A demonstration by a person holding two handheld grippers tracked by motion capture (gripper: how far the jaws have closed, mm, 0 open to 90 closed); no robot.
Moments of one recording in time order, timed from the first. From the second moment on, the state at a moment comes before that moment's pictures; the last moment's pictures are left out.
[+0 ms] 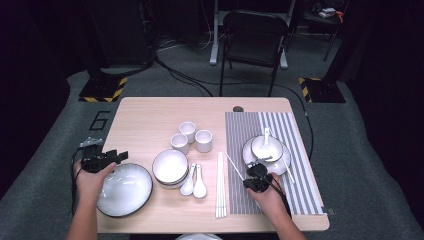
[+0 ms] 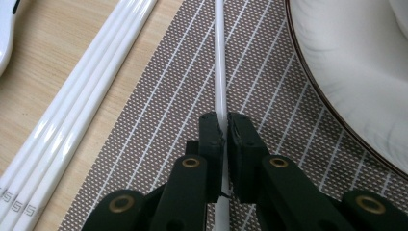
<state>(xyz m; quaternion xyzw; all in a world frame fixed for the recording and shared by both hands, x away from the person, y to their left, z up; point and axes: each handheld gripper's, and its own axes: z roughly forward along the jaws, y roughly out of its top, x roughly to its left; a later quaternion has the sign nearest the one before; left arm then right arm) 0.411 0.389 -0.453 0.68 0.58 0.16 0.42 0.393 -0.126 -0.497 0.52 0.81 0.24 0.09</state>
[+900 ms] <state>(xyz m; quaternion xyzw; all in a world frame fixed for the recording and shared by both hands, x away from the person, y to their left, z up) 0.411 0.389 -0.453 0.67 0.59 0.16 0.42 0.393 -0.133 -0.488 0.53 0.80 0.27 0.08</state>
